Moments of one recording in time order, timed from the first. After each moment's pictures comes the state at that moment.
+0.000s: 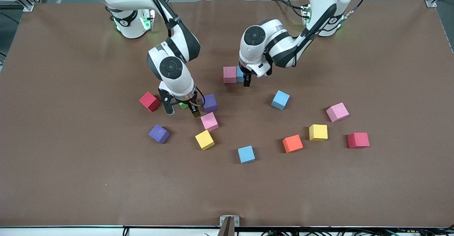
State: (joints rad) left arm -0.22 0.41 -0.68 -2.12 0.24 2.36 -2.55; right arm 0.62 0.46 0.01 -1.89 0.05 2.35 1.76
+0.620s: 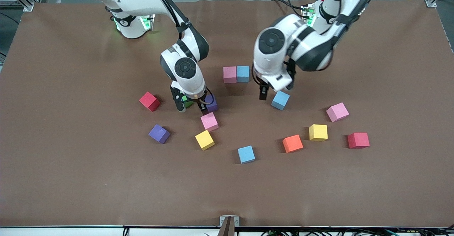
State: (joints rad) left arm -0.04 0.38 -0.68 -1.76 0.22 1.93 -2.13; right arm 0.68 0.52 0.01 -1.89 0.05 2.40 1.84
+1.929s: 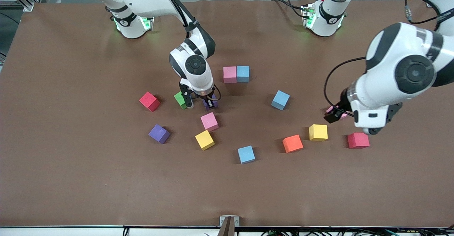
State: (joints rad) left arm 0.28 0.42 -0.67 -1.40 0.22 1.57 -1.08; right arm 0.73 0.56 0.01 -1.89 0.05 2.44 1.92
